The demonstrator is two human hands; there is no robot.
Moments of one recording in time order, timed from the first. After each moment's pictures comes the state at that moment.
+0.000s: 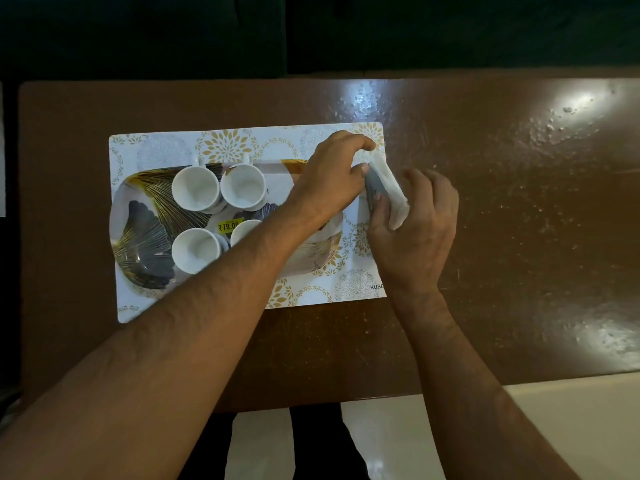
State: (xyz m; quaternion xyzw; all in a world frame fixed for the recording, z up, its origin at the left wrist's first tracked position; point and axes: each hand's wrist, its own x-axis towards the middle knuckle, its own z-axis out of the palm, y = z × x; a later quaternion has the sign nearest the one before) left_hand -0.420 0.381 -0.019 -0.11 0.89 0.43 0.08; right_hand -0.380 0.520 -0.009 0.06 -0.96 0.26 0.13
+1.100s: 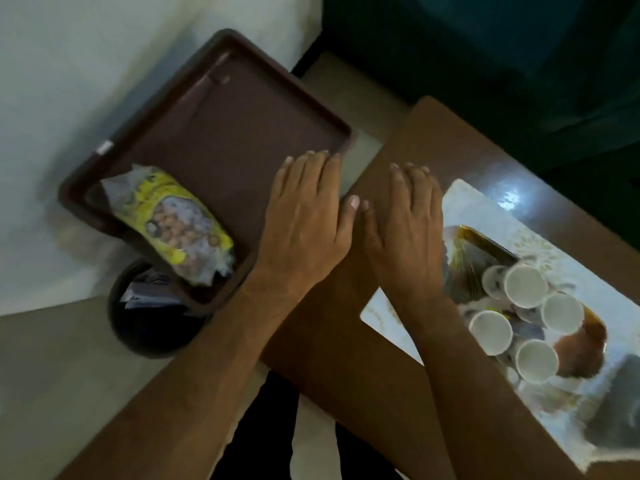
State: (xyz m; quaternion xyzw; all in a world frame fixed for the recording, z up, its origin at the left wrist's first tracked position) left_hand -0.101 0.036 0.017 -0.43 0.89 0.16 -0.05; right_hand -0.218 0.120 0.004 0.46 -0.87 0.15 -0.11
